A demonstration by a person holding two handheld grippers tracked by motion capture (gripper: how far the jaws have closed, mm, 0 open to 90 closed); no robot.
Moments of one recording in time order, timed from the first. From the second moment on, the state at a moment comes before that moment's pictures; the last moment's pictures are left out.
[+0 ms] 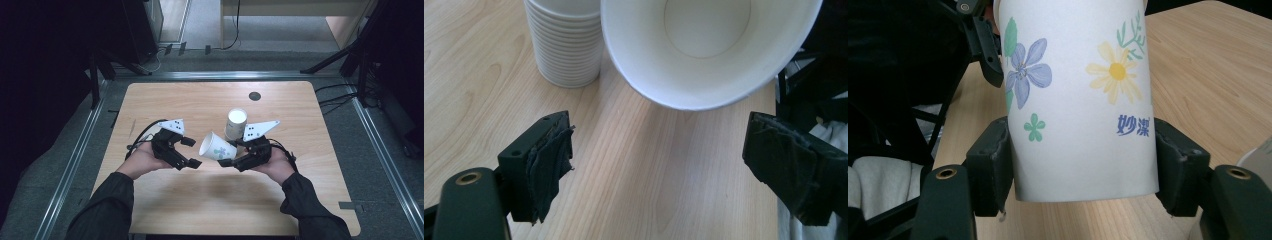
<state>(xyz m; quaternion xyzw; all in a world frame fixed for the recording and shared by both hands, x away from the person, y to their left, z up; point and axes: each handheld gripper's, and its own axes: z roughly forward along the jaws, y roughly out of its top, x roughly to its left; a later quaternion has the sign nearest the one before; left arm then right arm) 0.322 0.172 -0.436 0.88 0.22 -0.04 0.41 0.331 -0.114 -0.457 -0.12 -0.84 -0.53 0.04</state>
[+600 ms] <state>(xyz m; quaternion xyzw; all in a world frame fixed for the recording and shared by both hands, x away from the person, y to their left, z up) 0.314 0.167 -0.449 0.85 0.23 -0.06 0.47 0.332 -0.115 -0.463 -0.12 -0.84 -0.53 0.05</state>
